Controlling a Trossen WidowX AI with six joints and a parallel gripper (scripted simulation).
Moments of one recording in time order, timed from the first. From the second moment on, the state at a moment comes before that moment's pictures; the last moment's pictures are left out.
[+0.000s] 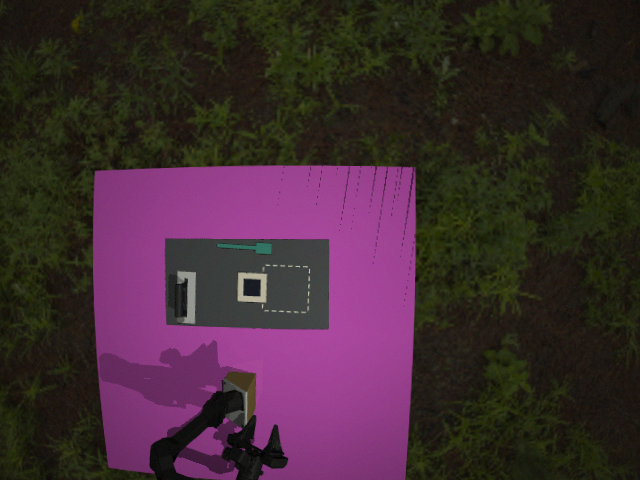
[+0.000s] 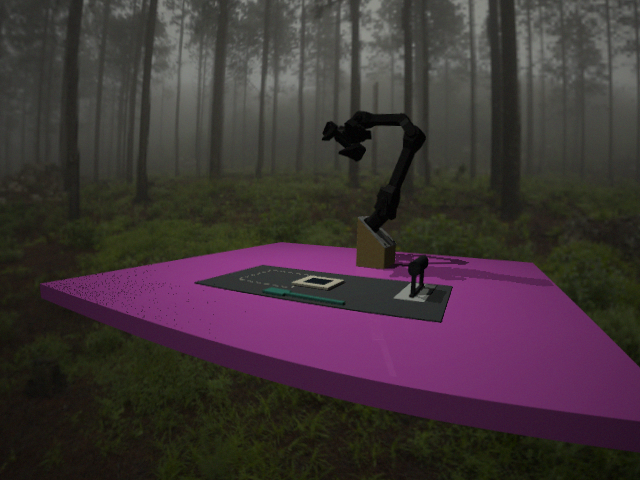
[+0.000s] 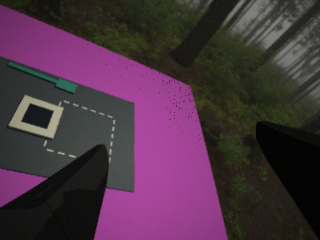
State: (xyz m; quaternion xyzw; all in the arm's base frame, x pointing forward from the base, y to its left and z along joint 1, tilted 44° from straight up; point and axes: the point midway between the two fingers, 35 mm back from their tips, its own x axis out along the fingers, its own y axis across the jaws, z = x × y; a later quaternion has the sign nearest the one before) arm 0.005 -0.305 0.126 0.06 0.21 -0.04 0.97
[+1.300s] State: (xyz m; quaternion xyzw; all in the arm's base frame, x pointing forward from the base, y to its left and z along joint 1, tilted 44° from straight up) arm 0.005 -0.305 0.126 0.06 0.21 -0.04 0.97
